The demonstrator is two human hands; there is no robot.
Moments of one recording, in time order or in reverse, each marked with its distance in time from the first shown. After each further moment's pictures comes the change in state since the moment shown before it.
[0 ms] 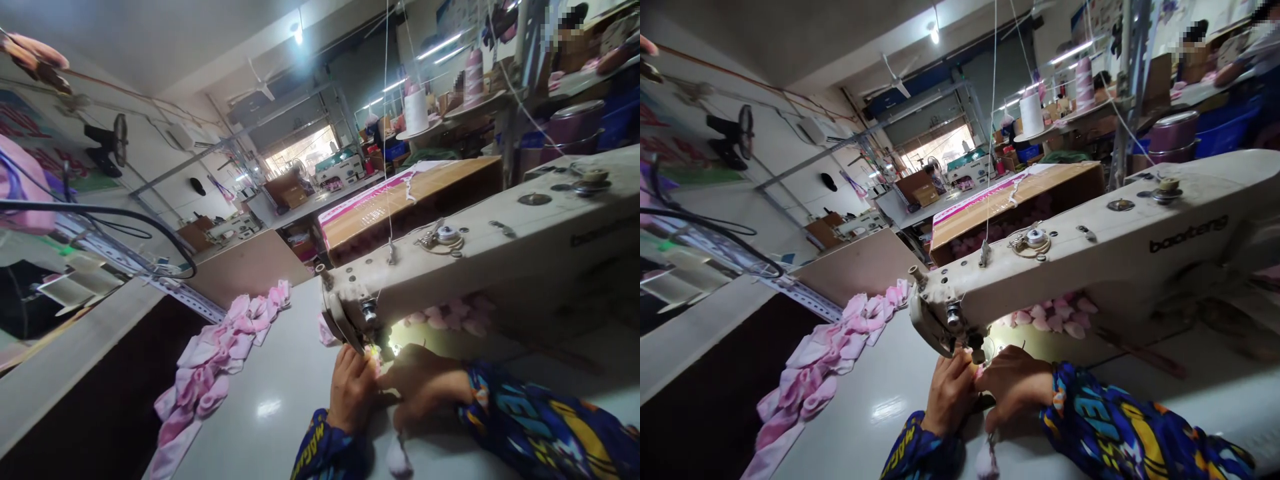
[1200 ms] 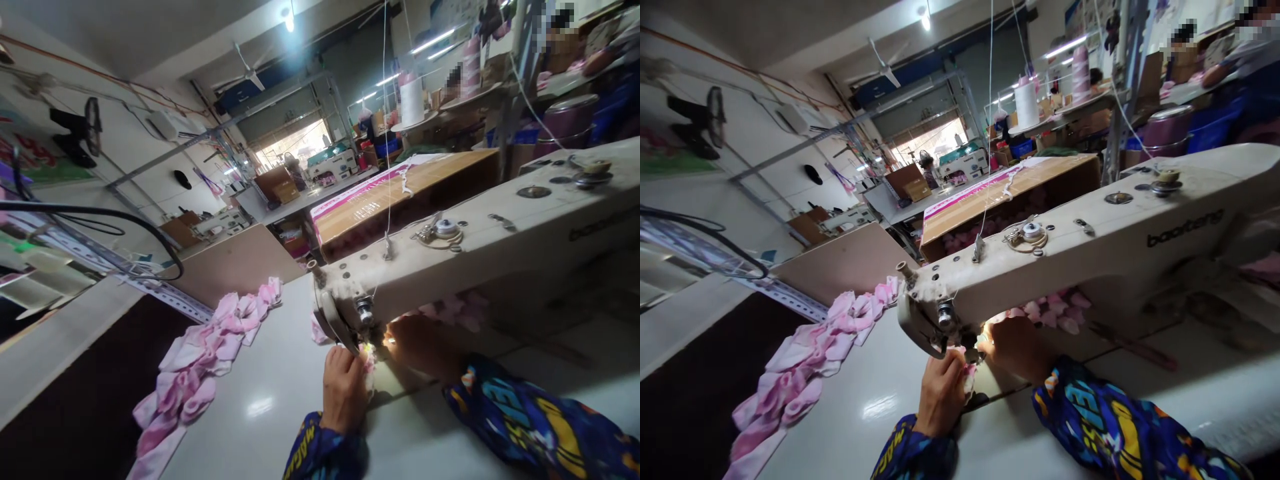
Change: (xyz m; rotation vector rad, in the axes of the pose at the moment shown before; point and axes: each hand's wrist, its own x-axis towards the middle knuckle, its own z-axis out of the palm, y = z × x) left_hand -0.006 -0.001 0.008 0.083 0.001 -0.117; right_hand -0.003 0.007 -0.017 -0.251 0.329 0.423
